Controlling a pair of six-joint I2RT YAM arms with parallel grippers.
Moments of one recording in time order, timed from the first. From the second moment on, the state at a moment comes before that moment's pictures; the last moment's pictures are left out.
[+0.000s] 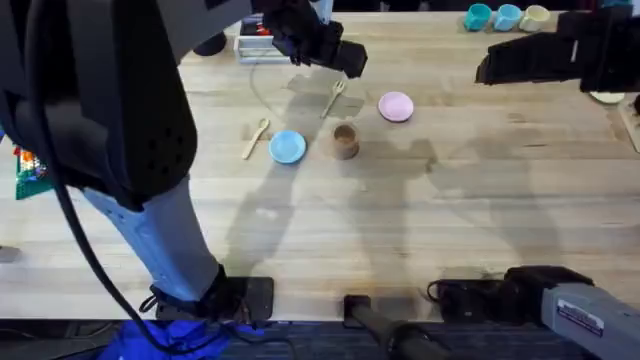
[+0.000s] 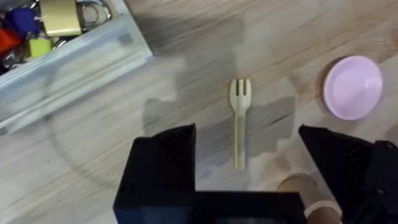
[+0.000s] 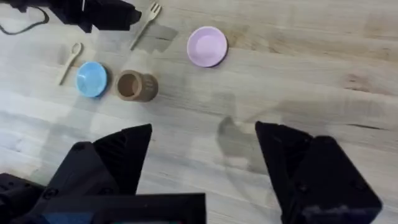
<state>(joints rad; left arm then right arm) -0.34 1.99 1.63 -0.75 0.21 0.05 0.01 1.11 1.33 -1.17 -0.28 -0.01</state>
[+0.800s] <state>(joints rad) -0.42 2.10 1.63 -0.77 0.07 -0.02 0.01 1.11 1.33 -1.17 -0.28 -0.01</state>
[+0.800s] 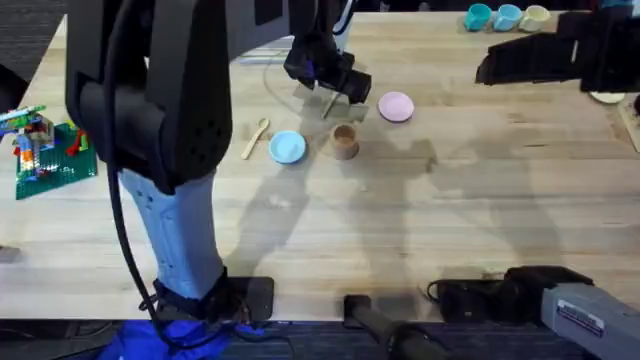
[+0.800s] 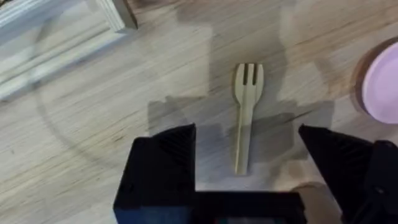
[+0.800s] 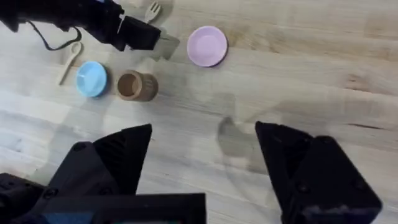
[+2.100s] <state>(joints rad) -0.42 2.13 1.64 -0.77 0.06 0.00 0.01 1.11 1.33 -1.23 -0.28 -0.01</state>
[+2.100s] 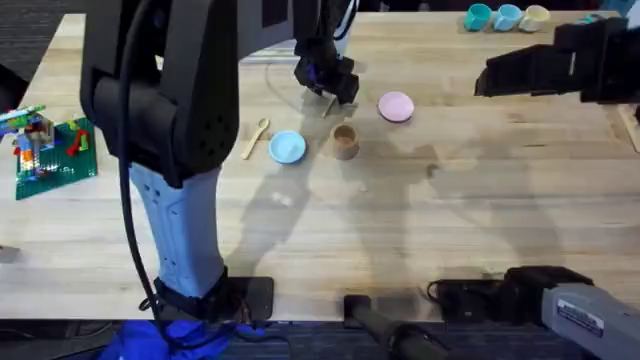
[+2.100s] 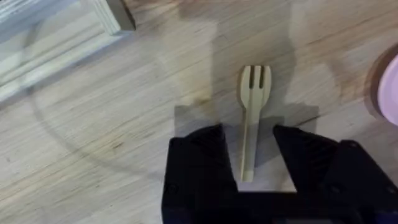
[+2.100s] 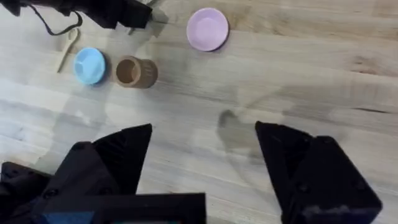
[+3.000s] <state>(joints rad) -0.43 2.13 1.64 -0.80 0.05 0.01 0.01 1.11 1.33 -1.23 -0.28 -0.01</state>
